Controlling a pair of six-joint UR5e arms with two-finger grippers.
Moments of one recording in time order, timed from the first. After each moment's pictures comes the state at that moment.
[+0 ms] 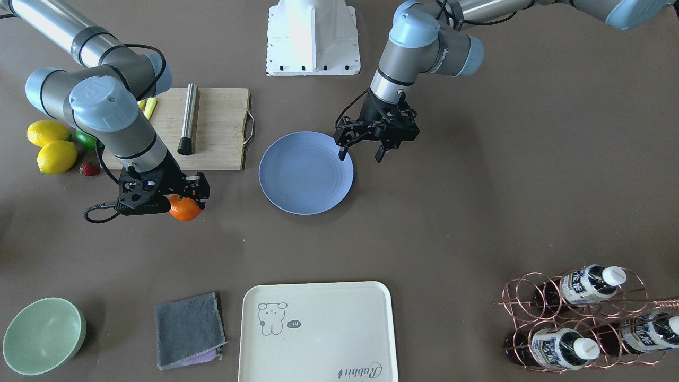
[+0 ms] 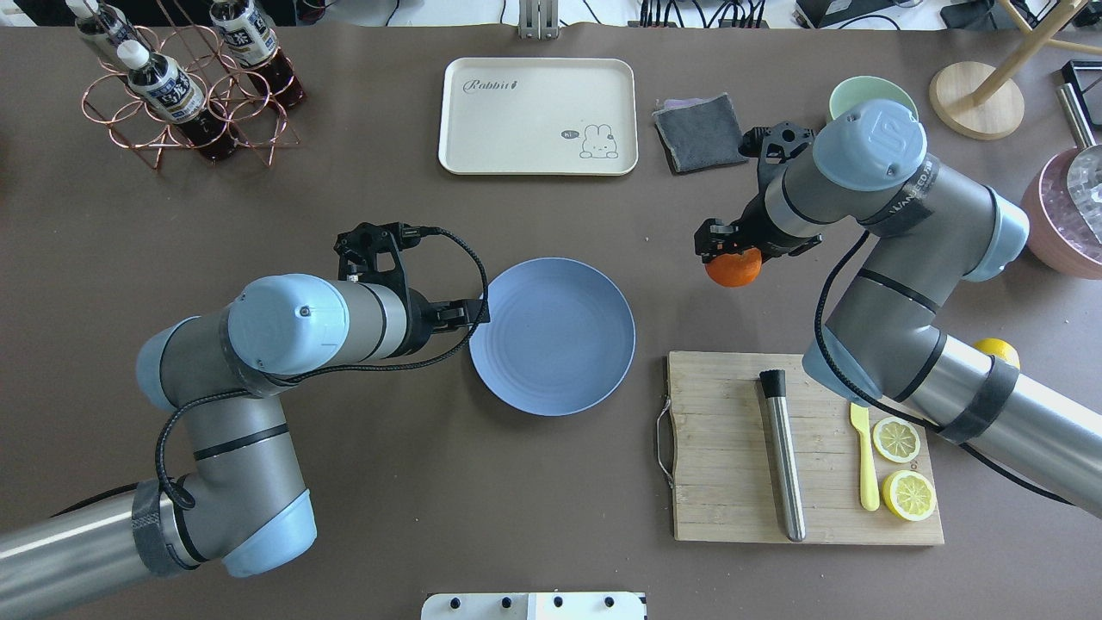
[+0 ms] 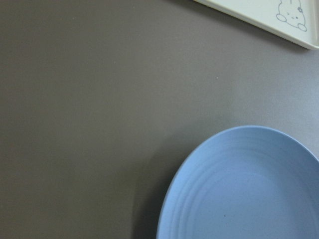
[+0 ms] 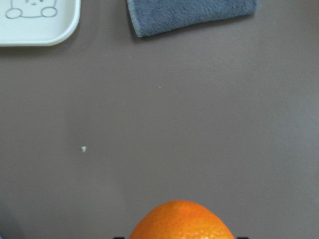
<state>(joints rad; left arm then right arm) -0.47 -2.03 -1.75 -2.02 -1.62 -1.36 0.74 -1.12 1.64 -1.27 1.99 1.07</state>
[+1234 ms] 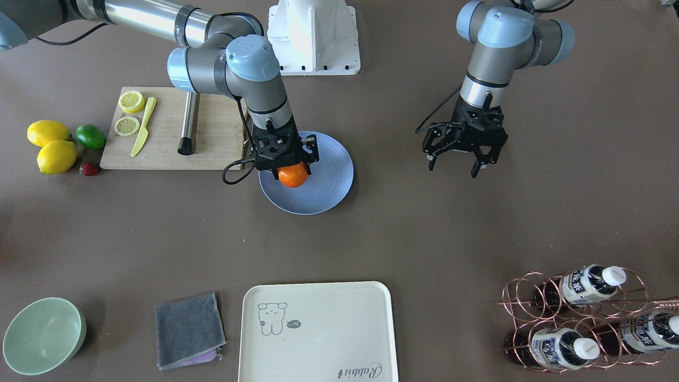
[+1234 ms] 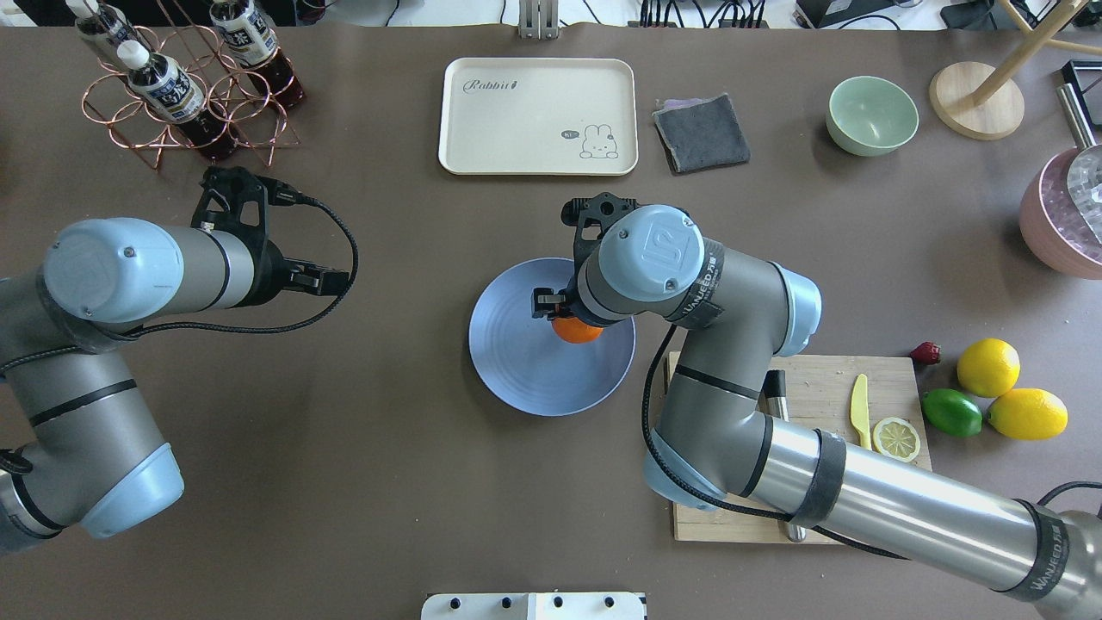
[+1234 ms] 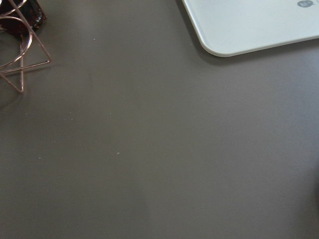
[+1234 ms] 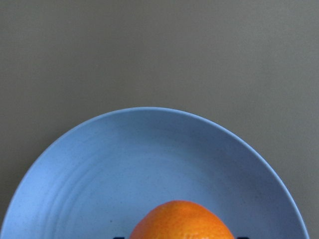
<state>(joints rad) -0.68 -1.79 -1.89 -1.96 -1.74 -0.93 0.47 -0.89 1.55 -1.32 1.75 1.20</state>
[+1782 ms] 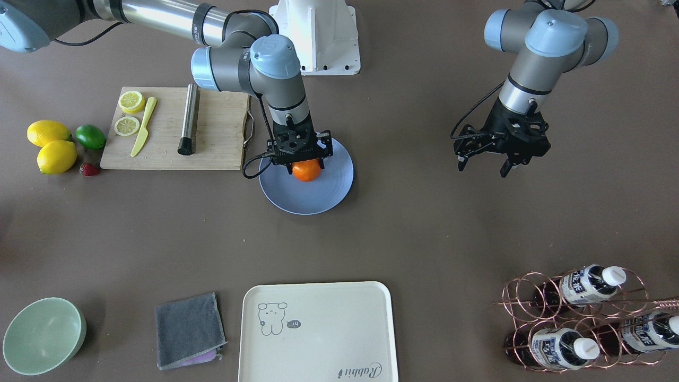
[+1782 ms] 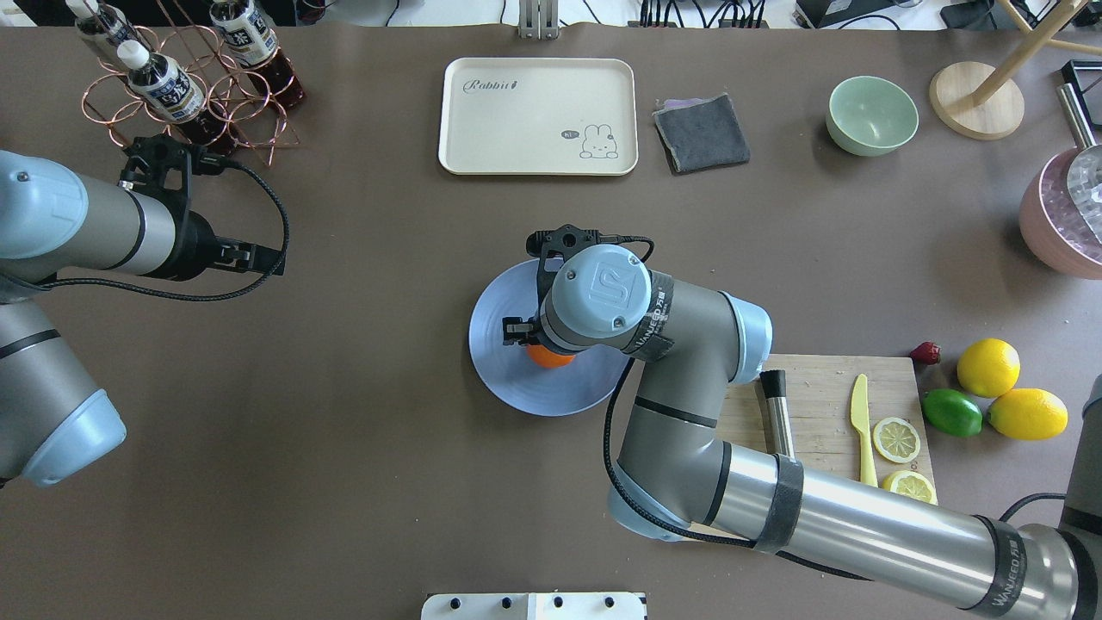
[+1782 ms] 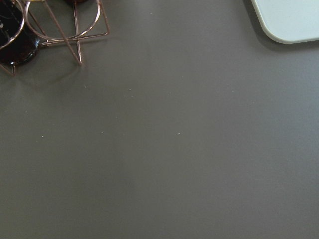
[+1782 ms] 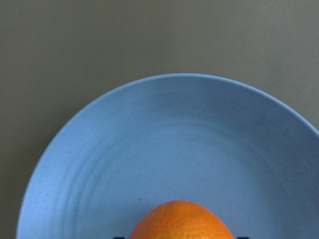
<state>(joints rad) -0.77 -1.75 -1.89 -1.96 -1.86 -0.91 0.43 -0.85 1.51 -1.32 1.72 1.23</state>
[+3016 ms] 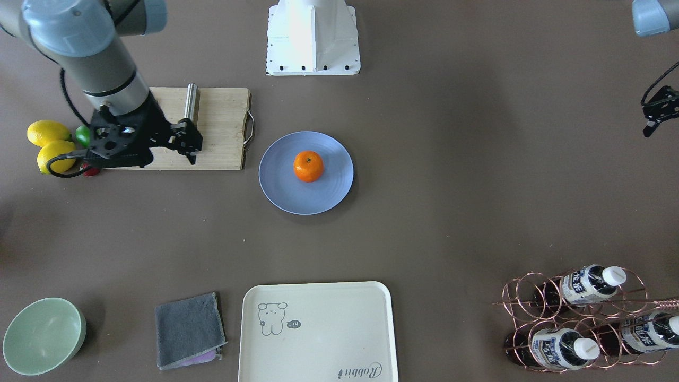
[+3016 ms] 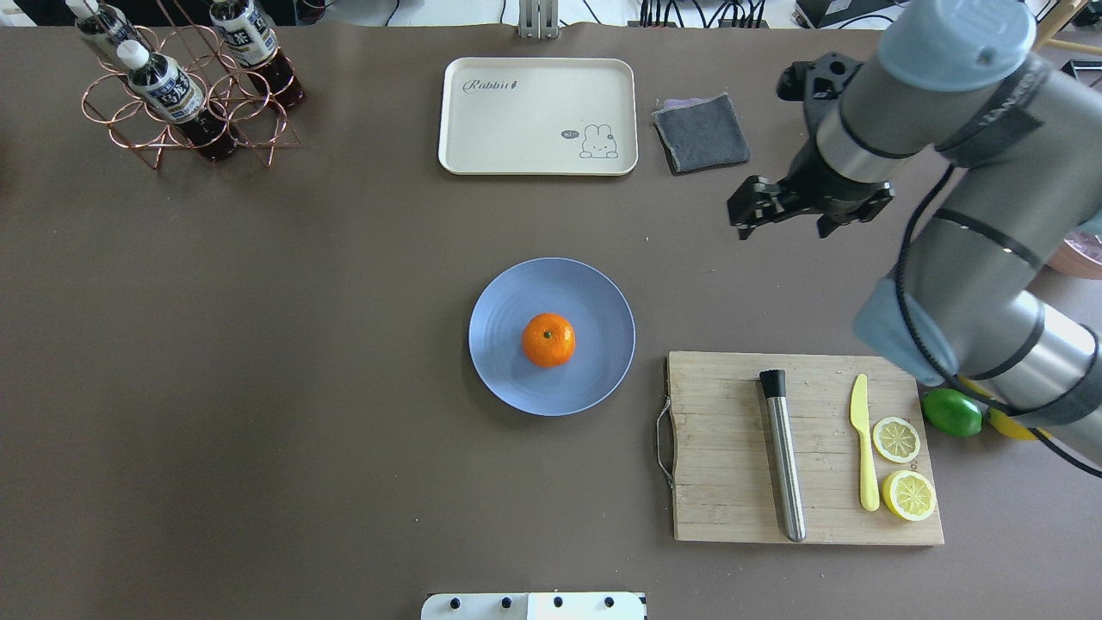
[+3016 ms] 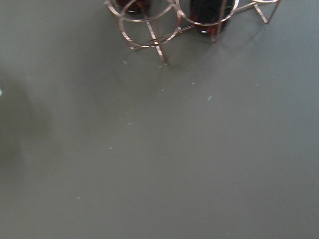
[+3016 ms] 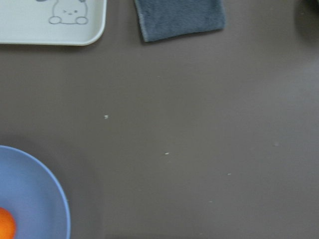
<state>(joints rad) -1.39 -1.39 -1.86 -1.95 -2.21 -0.10 0.91 -1.18 1.94 -1.73 2.13 0.79</state>
